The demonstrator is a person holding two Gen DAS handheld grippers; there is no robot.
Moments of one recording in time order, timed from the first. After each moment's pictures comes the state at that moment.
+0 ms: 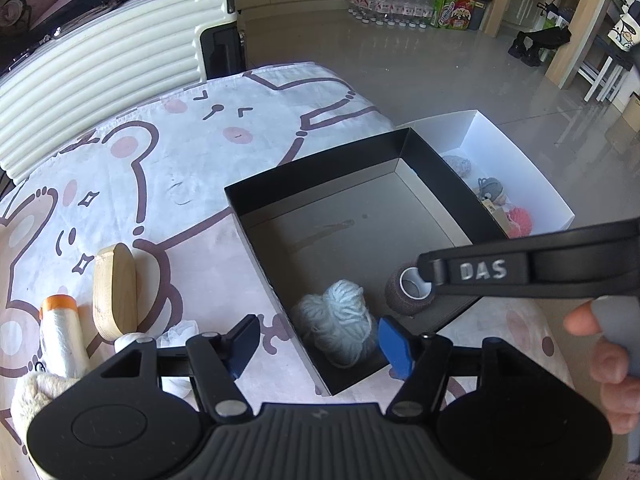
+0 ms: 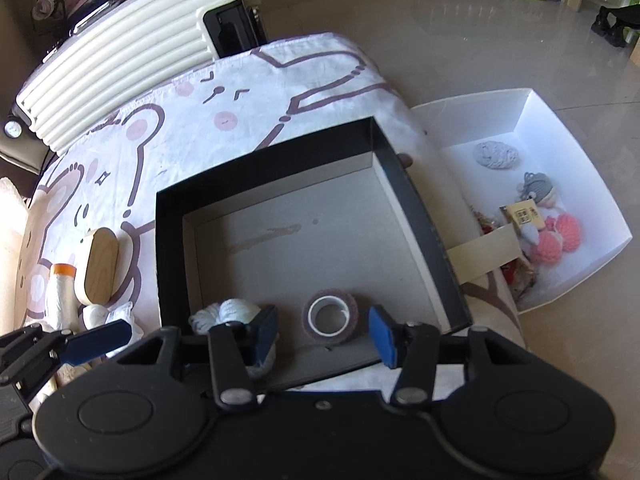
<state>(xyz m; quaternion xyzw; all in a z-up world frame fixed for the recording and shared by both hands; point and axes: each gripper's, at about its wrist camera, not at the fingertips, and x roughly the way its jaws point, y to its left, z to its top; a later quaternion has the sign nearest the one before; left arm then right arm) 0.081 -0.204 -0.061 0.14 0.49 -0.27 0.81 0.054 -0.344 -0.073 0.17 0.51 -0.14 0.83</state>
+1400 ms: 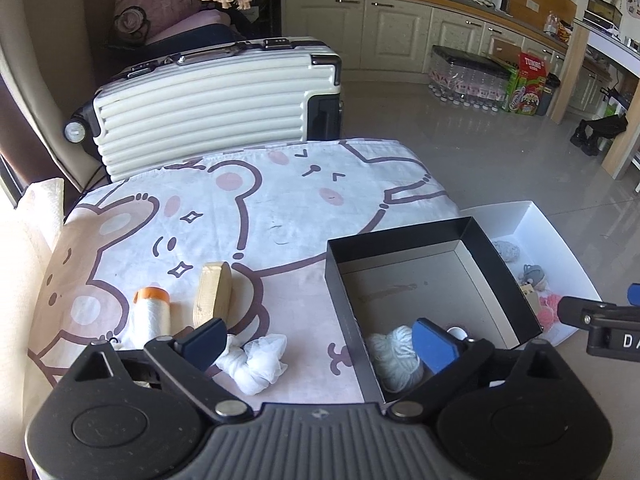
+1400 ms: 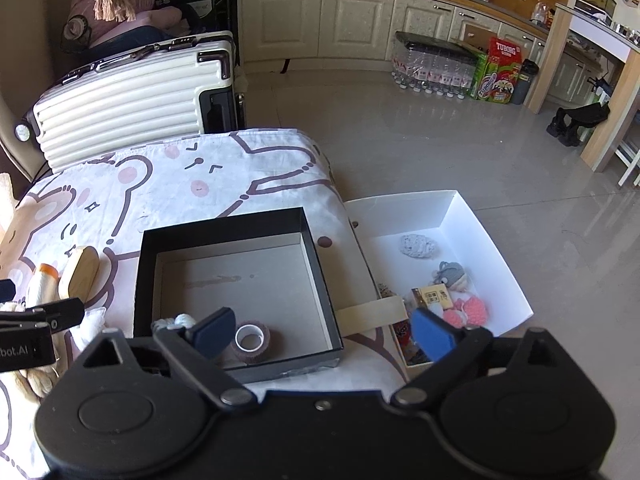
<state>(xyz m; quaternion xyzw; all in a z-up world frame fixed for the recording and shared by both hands) 0.058 -0.152 -0.005 0.08 0.42 -0.17 0.89 -0.018 -0.348 -0.004 0.06 0.42 -0.19 0.88</state>
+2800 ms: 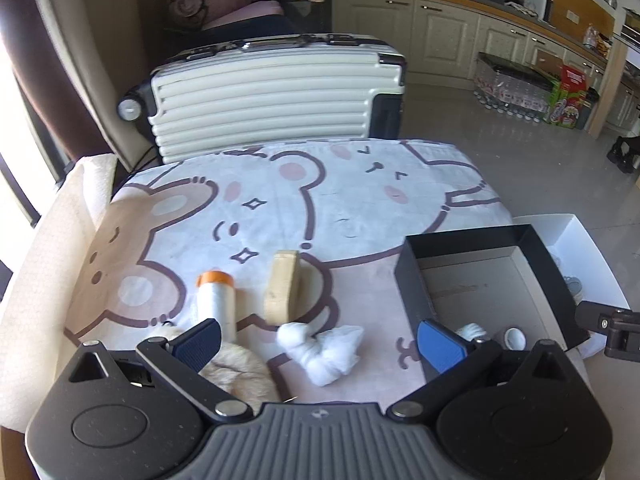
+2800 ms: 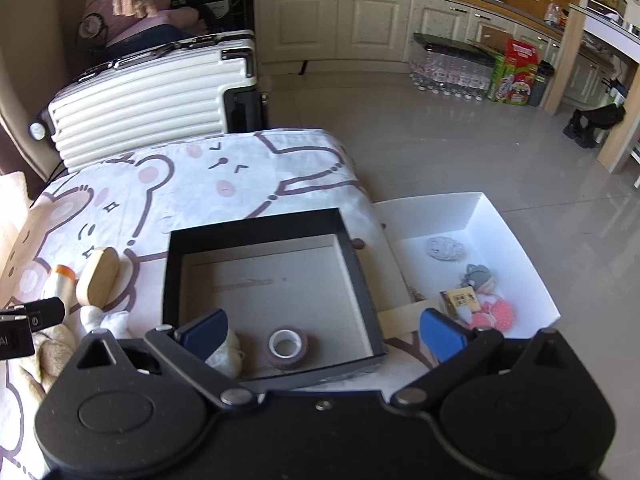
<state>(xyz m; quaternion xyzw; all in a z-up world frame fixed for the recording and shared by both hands) 0.070 -0.093 -0.008 0.07 0.43 -0.11 0.89 0.003 -0.315 -0.014 0.06 0.42 -0.16 0.89</state>
